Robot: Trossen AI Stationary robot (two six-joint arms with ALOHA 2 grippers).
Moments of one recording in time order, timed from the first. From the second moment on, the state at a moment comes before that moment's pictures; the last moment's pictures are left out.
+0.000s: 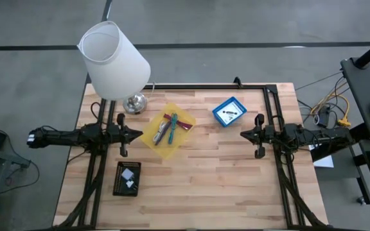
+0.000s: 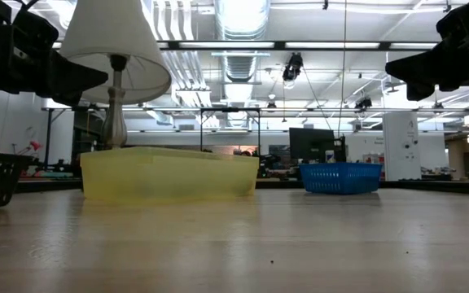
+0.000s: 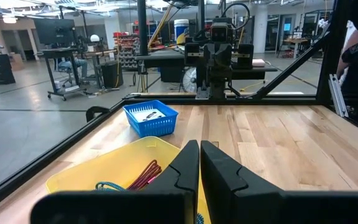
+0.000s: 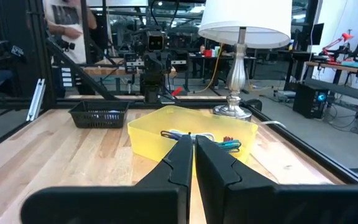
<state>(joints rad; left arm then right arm) -0.05 0.09 0.01 0.05 -0.20 0.03 0.09 0.03 0.01 0.06 0.19 -0.01</state>
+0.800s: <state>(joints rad) -0.05 0.09 0.01 0.05 -0.20 0.03 0.09 0.03 0.01 0.06 0.19 0.00</state>
